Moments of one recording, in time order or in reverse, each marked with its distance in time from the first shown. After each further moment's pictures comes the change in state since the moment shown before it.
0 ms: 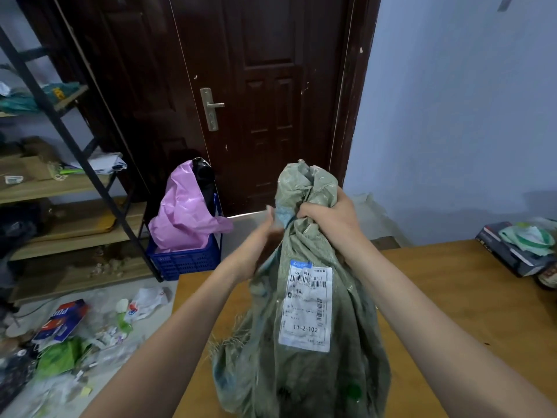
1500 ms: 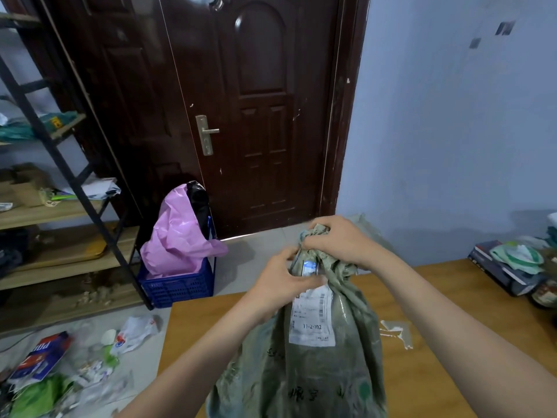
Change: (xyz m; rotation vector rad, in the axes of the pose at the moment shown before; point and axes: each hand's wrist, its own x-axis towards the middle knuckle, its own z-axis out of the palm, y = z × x) left_hand -0.026 -0.007 0.026 0.343 -0.029 0.321; right_hand 0.036 0.001 -0.030 -0.638 -0.312 -0.107
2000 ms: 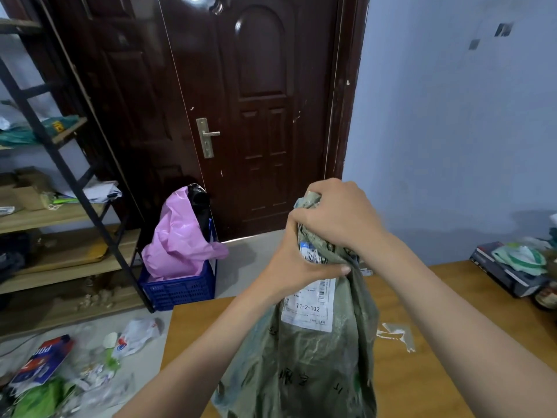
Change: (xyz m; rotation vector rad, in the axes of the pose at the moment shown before) left_hand 0.007 0.035 0.006 0.000 0.013 0.300; right_hand -0.022 -0.075 -0.024 -0.331 0.355 -0.111
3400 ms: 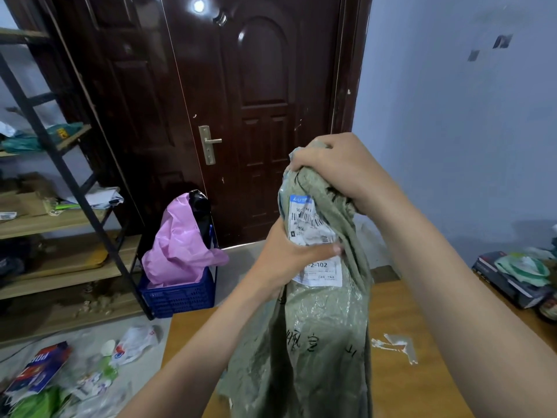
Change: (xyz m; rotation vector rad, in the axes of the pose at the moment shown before) left_hand 0.004 0.038 -0.017 -0.182 -0.006 0.032; right_hand 0.032 -0.035 -0.054 0.530 -0.046 0.117
